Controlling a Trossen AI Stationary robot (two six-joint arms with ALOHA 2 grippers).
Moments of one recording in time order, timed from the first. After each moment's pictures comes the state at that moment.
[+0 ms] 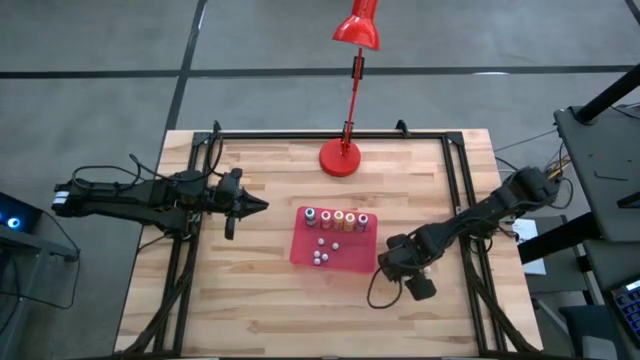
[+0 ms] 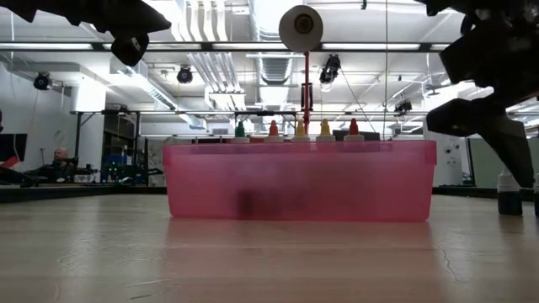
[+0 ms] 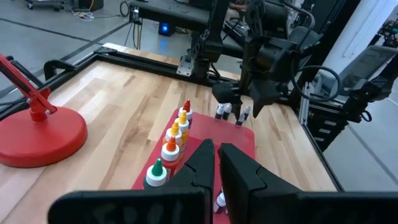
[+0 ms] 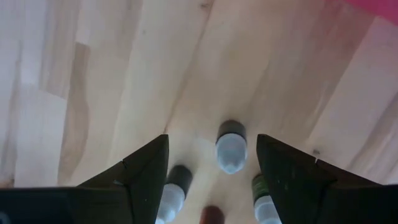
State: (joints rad) left arm -0.01 0.61 0.57 -0.14 -0.02 -0.24; right arm 0.42 1.55 0.90 -0.77 -0.21 0.15
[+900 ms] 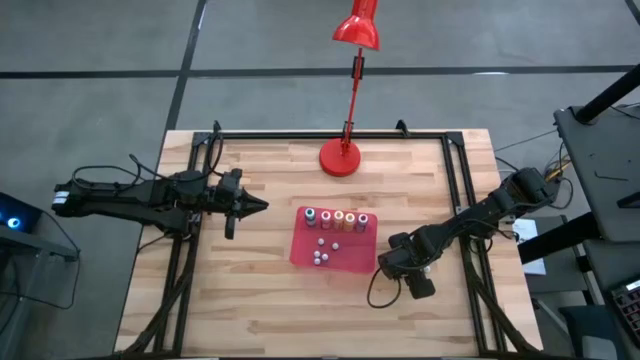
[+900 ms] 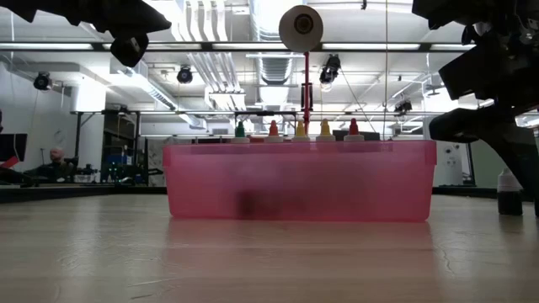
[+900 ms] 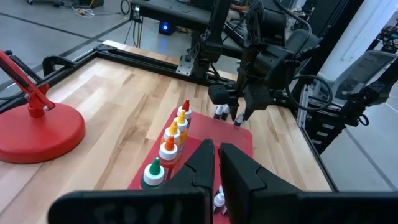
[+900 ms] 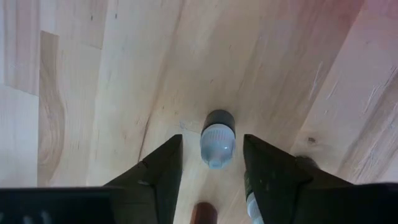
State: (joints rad) left arm -0.01 0.61 0.57 -0.14 -0.02 -0.27; right arm 0.42 1.57 0.87 -0.77 -0.18 0.18
